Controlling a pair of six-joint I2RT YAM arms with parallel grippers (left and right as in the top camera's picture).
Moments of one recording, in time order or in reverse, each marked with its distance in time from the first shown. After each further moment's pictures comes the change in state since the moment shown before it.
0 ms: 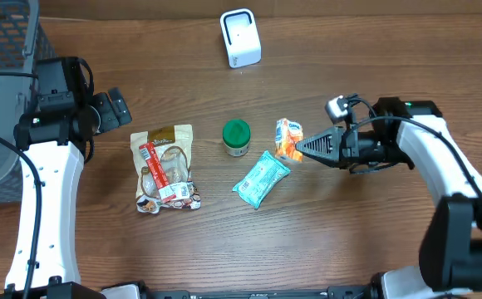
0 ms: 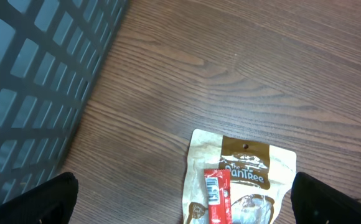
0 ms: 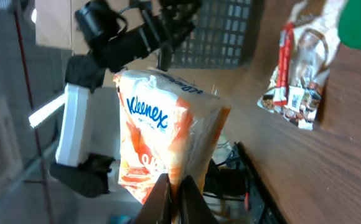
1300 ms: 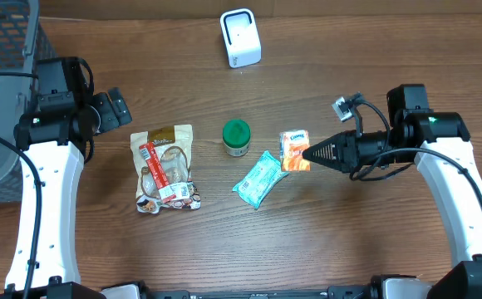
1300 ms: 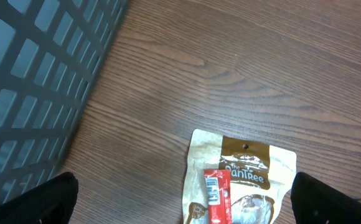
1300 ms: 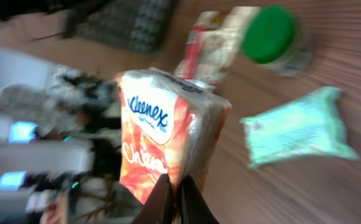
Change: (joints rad) left arm 0.000 0.000 0.000 0.000 0.000 0.000; right arm 0.000 -0.216 0.000 0.251 0.446 0.169
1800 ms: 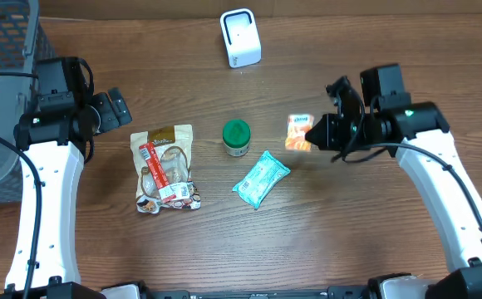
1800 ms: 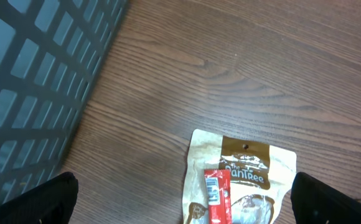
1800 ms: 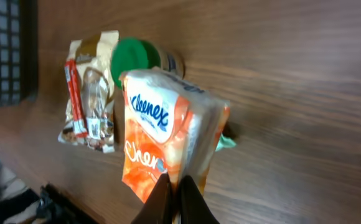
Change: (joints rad) left arm 0.000 0.000 0.000 0.000 0.000 0.000; right arm 0.169 0.026 0.138 0.138 0.583 0.508
